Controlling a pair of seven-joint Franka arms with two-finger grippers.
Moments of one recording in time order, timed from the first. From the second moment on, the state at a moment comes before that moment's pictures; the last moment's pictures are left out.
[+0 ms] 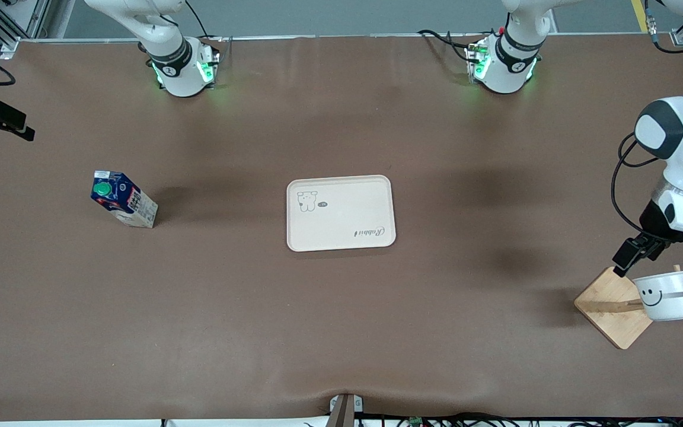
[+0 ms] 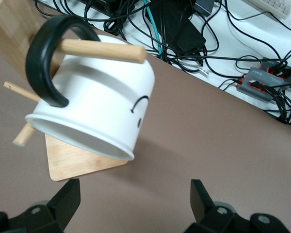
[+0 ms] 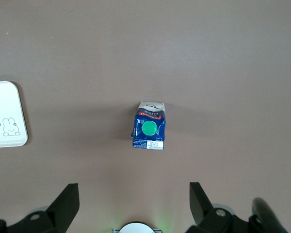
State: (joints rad) left arm 0.23 0.19 -0.12 -2.04 0.05 2.74 -0.39; right arm -0.07 -0.06 -0.05 -1.58 0.02 1.44 -0.10
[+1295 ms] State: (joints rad) left arm 0.25 0.33 -0.12 -1.97 0.14 2.91 -0.35; right arm -0.07 -0.06 -0.05 -1.58 0.02 1.44 -0.10
